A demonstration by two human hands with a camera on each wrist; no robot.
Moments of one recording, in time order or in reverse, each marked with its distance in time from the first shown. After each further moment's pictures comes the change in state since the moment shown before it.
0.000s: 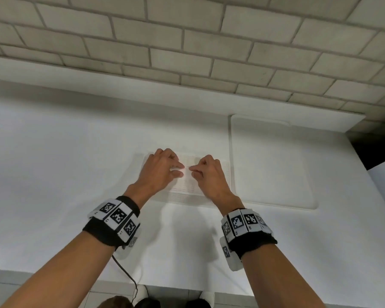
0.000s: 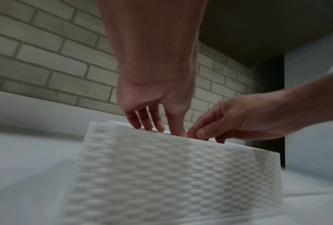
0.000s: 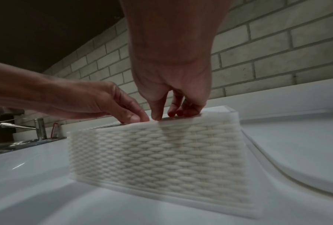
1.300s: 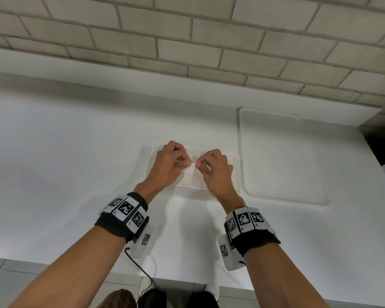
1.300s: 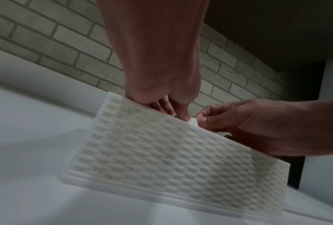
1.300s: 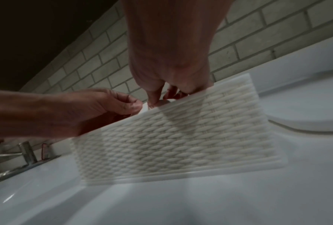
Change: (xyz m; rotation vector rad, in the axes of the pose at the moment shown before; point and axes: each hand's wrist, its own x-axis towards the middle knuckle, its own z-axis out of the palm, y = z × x) left_hand -0.001 -0.013 0.018 -0.428 0.133 0.041; right_hand -0.002 -0.005 0.016 0.144 0.128 0.098
